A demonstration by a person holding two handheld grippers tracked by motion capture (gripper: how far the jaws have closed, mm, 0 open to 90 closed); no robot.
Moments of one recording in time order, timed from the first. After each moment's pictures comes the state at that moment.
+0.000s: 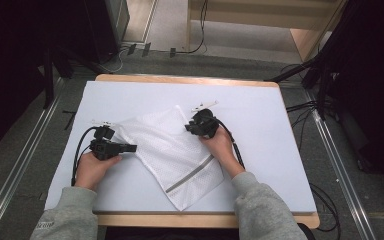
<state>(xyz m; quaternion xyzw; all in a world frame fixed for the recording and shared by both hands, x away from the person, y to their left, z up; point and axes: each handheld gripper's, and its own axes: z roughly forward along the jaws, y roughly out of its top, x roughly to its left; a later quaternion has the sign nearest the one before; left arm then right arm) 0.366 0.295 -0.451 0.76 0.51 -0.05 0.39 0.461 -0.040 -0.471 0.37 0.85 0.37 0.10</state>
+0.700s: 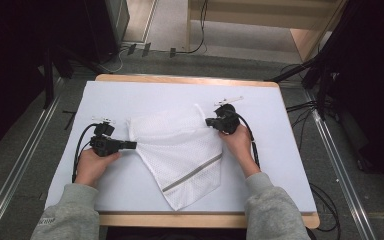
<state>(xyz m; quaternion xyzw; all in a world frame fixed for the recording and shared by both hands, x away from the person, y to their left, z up) 0.381 0.298 -0.451 0.76 0.51 -0.05 0.39 0.467 -0.107 -0.454 0.42 0.82 0.38 0.09</state>
